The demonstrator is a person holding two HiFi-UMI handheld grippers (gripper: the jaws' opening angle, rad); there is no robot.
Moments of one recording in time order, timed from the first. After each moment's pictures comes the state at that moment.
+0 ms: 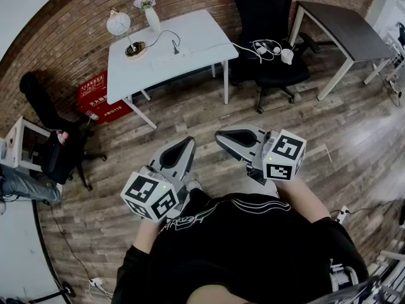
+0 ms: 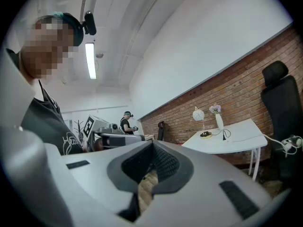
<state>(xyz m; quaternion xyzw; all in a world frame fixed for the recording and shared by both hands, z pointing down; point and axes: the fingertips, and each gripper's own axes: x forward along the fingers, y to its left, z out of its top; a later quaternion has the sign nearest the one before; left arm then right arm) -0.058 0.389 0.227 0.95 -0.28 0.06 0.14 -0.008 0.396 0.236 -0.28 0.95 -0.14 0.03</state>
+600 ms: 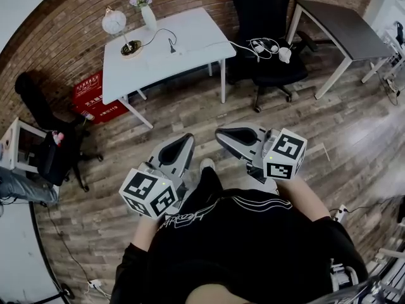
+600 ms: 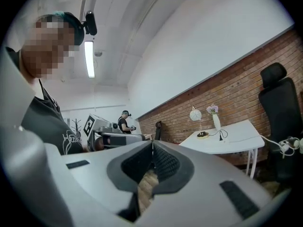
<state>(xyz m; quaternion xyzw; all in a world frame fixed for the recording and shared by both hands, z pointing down) -0.054 0.377 0.237 0.95 -0.27 0.06 0.14 -0.003 0.387 0.246 -0.30 0.95 -0.14 0.03</state>
